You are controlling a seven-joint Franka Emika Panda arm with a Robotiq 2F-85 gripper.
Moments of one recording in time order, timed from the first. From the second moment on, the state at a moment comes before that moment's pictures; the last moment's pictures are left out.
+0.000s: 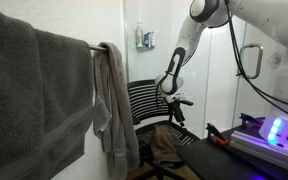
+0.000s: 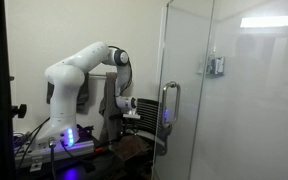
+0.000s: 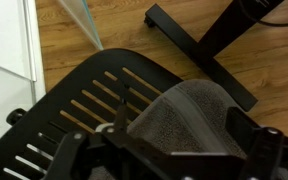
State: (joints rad) arm 0.11 0.91 0.05 -1.90 -0.44 2.33 -0.33
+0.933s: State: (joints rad) arm 0.11 1.18 0.07 -1.53 -0.40 2.15 -0.42
